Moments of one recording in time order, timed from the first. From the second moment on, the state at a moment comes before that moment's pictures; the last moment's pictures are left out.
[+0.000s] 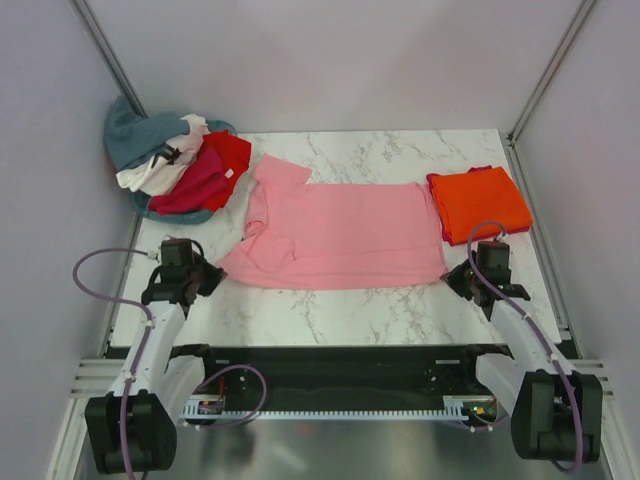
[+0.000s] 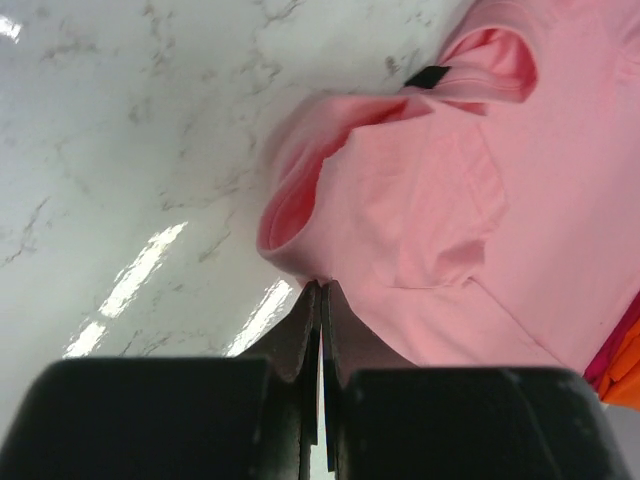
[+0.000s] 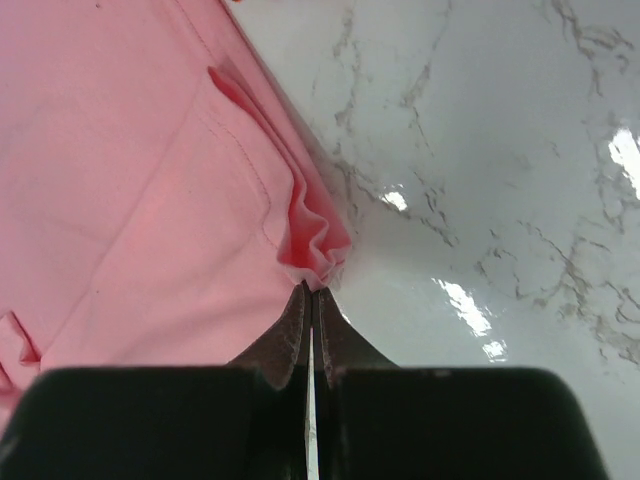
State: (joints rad) left arm 0.07 0.87 0.51 -0.46 0.05 -0.86; right arm -0.06 0.98 0.40 -0.28 -0.09 0.80
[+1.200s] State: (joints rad) left arm -0.02 0.89 0.69 -0.46 0.08 -0.75; right arm 0.31 1.26 0.76 -0.29 -0.10 0.68
